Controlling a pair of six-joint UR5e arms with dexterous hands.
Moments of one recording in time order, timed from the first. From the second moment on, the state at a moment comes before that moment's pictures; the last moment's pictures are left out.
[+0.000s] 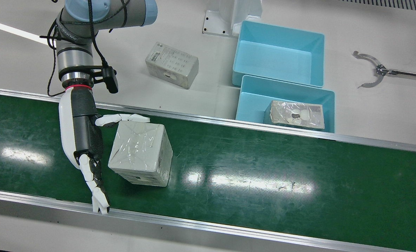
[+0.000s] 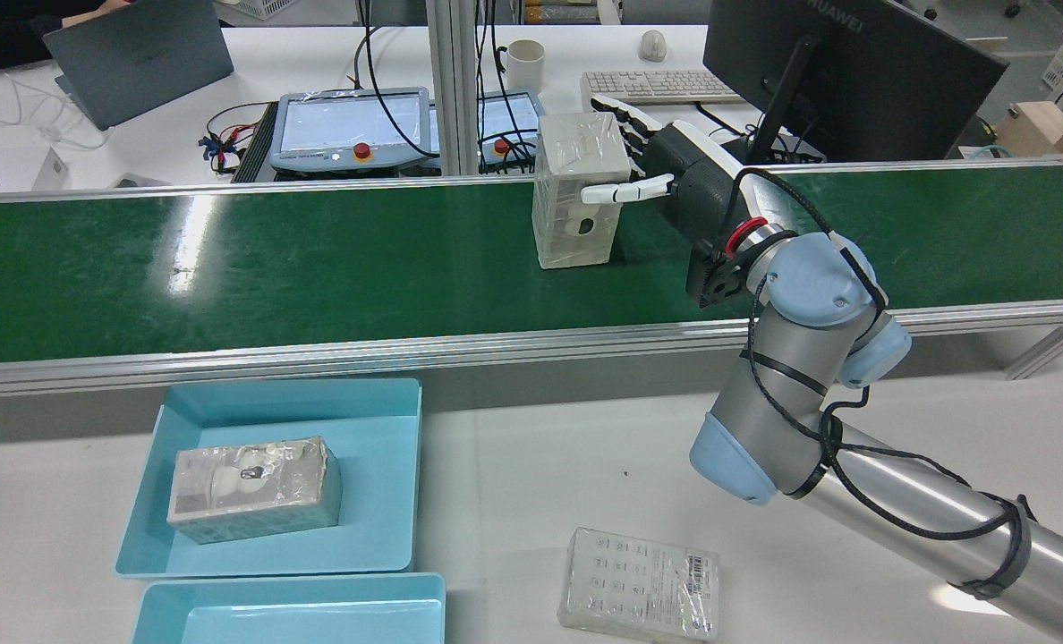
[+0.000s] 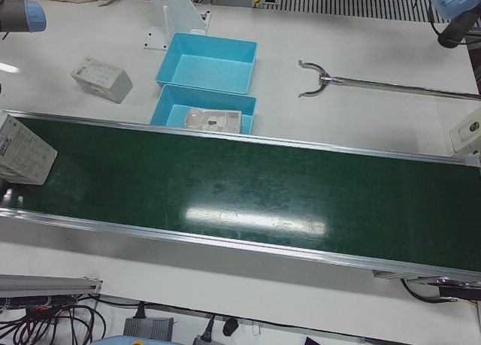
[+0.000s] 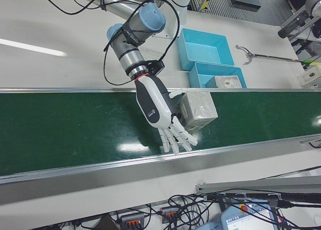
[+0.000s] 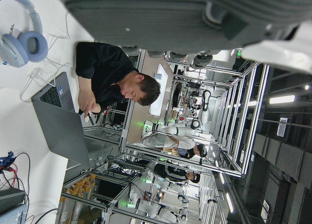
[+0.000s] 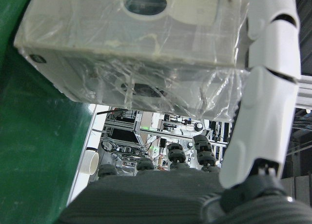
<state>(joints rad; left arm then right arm) -1.82 -1.81 -1.72 0.52 1.92 -0.16 0.83 -0.96 1.69 -3.62 -1.17 -0.26</state>
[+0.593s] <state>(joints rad) -1.82 -1.81 -1.72 0.52 1.92 -0.16 0.83 -0.96 1.69 -3.61 -1.14 -0.26</state>
